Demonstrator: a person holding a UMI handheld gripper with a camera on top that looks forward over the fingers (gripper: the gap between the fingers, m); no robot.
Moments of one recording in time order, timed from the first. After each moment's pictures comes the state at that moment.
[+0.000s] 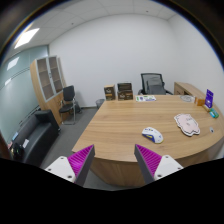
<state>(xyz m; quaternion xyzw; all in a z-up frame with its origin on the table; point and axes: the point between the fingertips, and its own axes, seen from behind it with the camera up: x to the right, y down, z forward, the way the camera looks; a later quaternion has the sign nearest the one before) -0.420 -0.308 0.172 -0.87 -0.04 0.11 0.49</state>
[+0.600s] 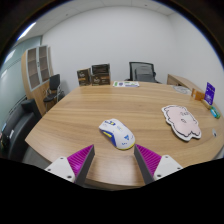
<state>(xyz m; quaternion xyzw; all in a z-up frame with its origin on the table) -0.266 -0.170 0.013 -0.89 -0.05 0.06 0.46</state>
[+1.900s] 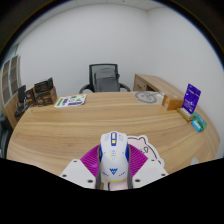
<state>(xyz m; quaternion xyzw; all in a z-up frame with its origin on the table) -0.029 0.013 0.050 -0.89 0.07 -0.05 0.45</state>
